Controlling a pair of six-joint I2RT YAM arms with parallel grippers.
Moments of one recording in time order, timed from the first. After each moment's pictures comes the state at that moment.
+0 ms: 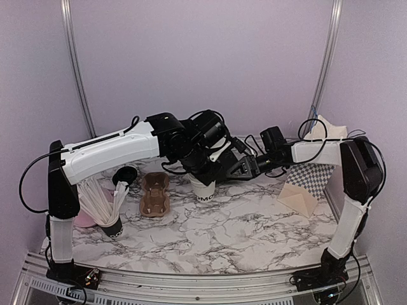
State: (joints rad) left arm -1.06 2.05 2.06 -1.02 -0.16 -0.14; right arm 0.39 1.85 1.24 -0.32 -1.20 0.01
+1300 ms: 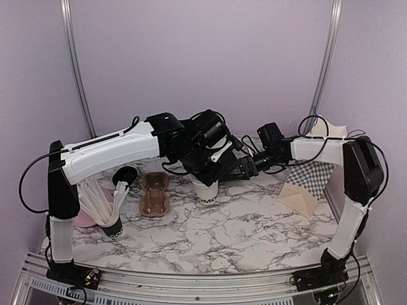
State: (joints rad) left arm -1.07 2.05 2.07 -1.01 -0.12 -0.16; right arm 0.43 1.87 1.30 -0.41 -1.11 -0.14
